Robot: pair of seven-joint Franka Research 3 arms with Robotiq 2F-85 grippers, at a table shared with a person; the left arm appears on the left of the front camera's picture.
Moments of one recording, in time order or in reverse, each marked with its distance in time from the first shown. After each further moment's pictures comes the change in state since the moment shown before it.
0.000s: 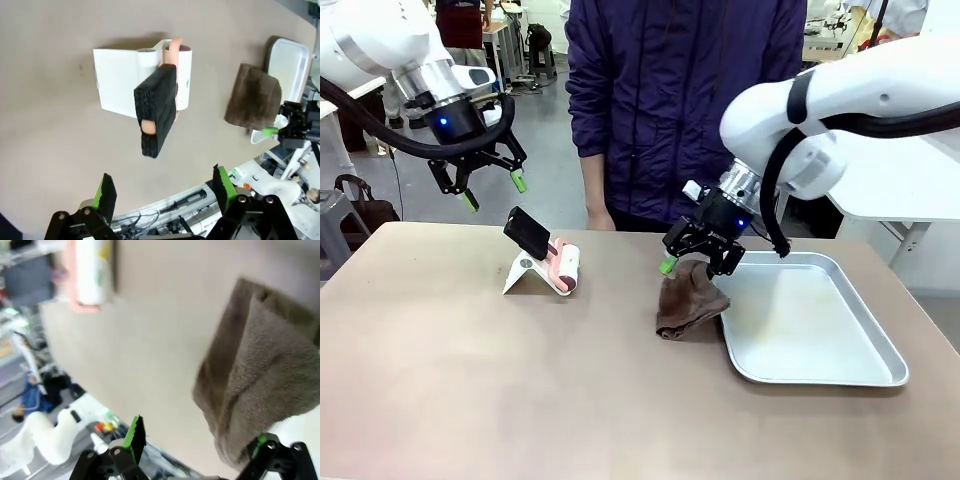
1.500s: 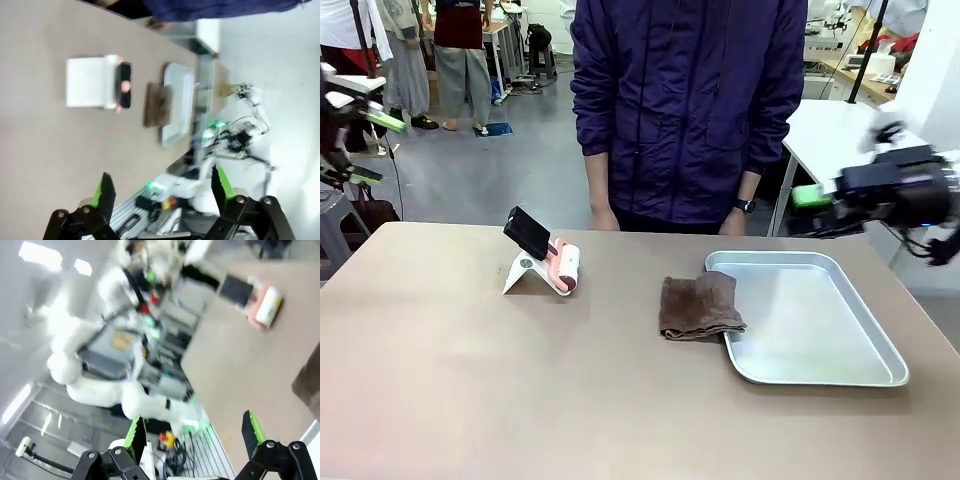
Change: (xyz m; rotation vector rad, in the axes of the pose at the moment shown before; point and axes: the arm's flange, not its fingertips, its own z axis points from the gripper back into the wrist) left arm -0.121 0.183 0.092 -0.678 -0.337 0.012; right arm -0.229 -0.095 0.130 0.727 -0.648 0.411
